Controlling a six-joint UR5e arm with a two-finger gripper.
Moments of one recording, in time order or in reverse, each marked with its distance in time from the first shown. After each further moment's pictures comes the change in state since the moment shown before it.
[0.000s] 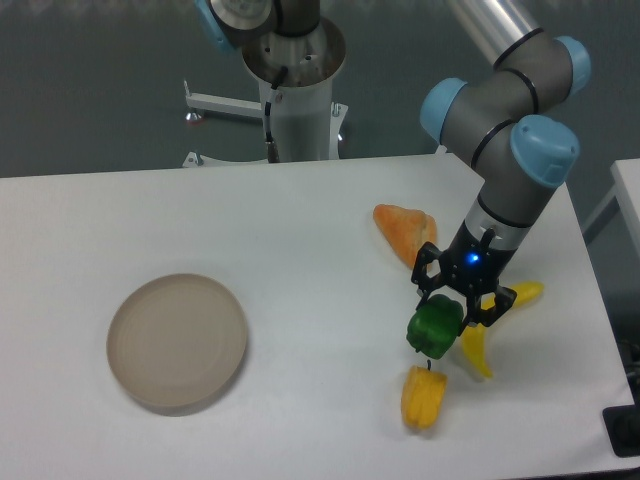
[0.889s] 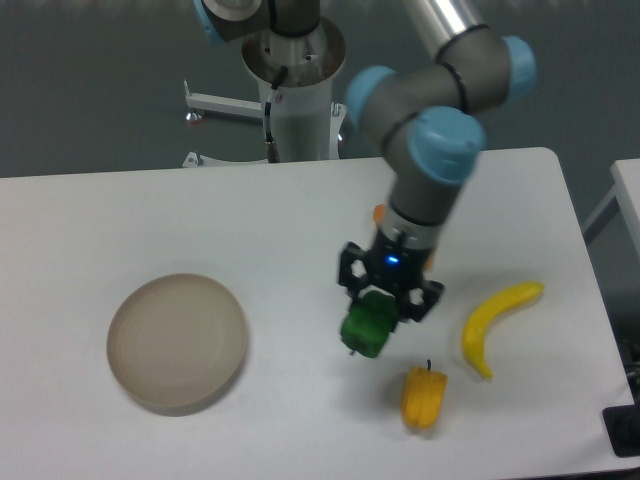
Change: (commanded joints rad) arm -0.305 0.176 -0.067 -0.014 0.242 -0.526
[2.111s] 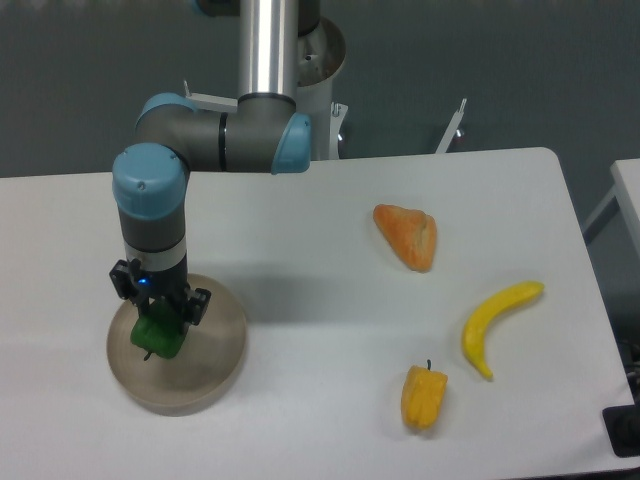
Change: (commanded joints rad) arm -0.333 -0.173 -0.066 0.201 0.037 -0.251
